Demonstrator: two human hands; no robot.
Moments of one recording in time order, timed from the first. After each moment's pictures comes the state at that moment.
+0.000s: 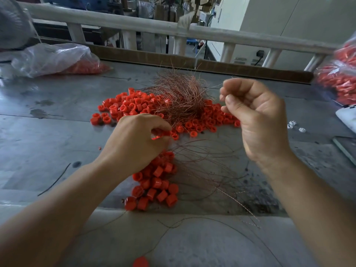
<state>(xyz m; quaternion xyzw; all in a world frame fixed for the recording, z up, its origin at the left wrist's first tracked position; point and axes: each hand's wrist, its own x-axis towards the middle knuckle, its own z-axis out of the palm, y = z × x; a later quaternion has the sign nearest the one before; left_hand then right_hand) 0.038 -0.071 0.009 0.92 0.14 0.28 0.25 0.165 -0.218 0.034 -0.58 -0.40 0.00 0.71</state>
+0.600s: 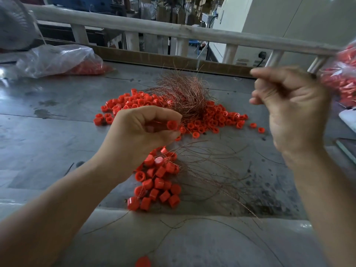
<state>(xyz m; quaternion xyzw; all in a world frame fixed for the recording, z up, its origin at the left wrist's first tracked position) 0.027 -0.077 0.017 0.73 0.07 0.30 0.61 0.179 -0.238 0.054 -0.62 -0.45 -0.20 0.61</state>
